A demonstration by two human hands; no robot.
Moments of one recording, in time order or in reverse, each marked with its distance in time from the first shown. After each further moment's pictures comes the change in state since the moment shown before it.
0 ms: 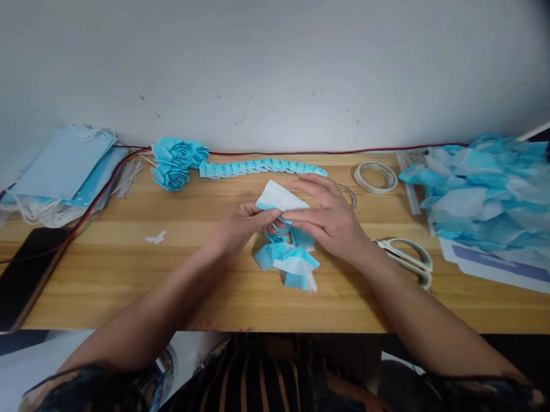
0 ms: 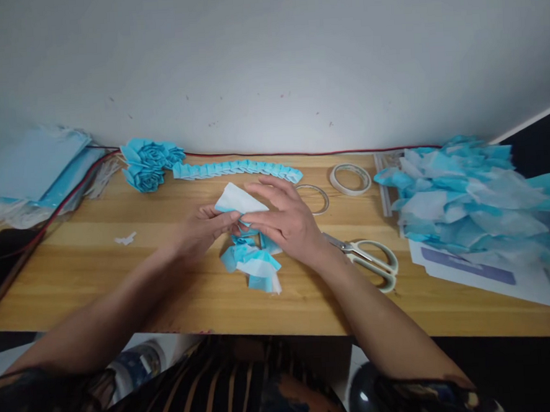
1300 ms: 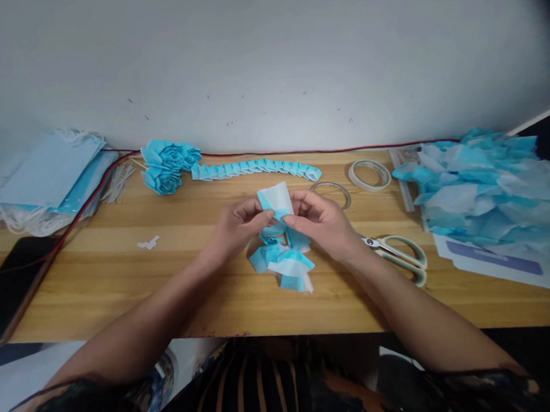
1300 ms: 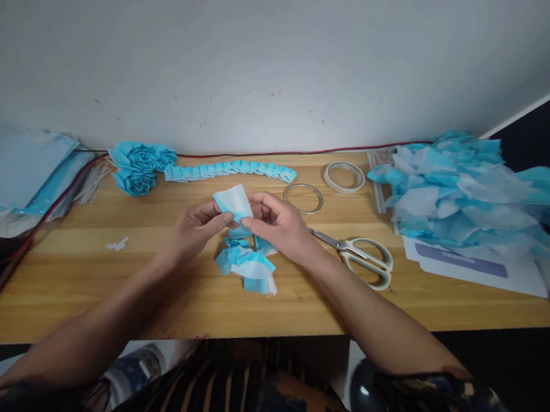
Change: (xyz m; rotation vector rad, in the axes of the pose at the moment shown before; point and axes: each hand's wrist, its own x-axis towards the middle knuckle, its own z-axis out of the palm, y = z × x) left_hand -0.007 0.009 0.008 0.285 0.100 0.168; right_hand 0.002 -0.021 0.011 0.907 -0.026 0.787
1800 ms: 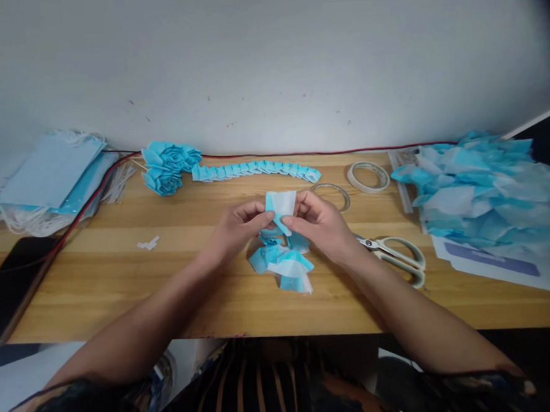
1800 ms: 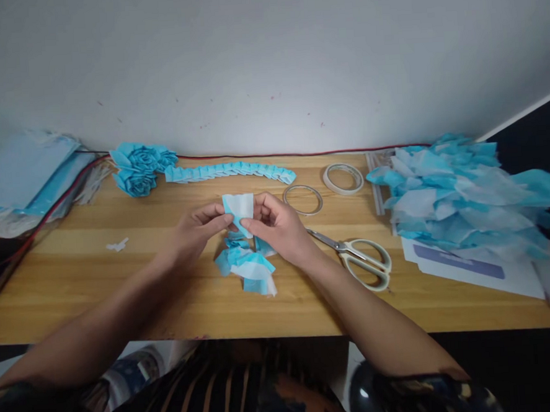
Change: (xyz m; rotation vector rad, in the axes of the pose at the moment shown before) left_hand 0.002 -0.001 0.001 -0.090 -0.039 -0.048; right_hand 0.001 0.002 0.003 0.035 0.026 -0.007
